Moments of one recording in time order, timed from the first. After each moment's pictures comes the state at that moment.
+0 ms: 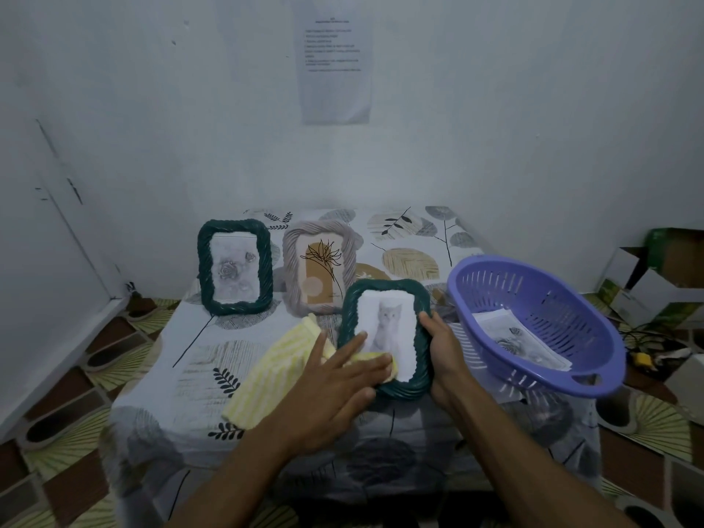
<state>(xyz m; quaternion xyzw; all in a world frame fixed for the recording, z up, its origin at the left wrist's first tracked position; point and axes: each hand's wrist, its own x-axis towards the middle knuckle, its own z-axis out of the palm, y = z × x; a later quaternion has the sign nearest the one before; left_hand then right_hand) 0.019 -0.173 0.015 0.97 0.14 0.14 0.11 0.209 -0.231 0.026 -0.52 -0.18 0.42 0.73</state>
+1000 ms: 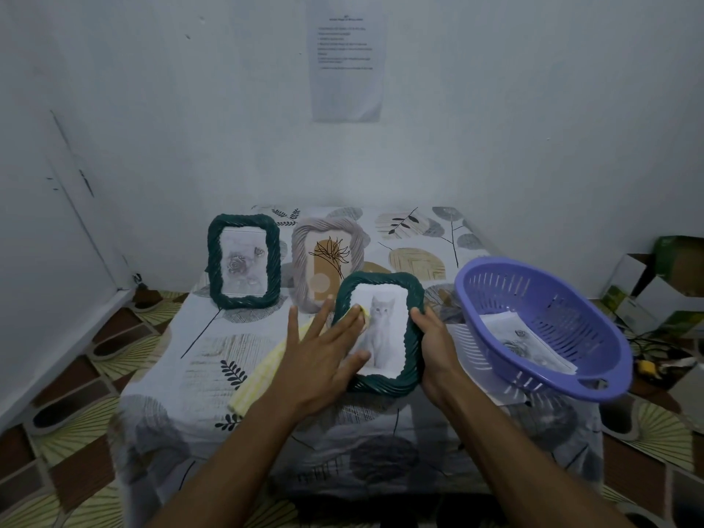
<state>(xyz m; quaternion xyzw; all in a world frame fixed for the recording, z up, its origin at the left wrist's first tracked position) 0.023 -0.149 0.020 0.94 0.31 0.15 0.02 0.196 -0.218 0.027 -0.52 -0.21 0.41 0.72</state>
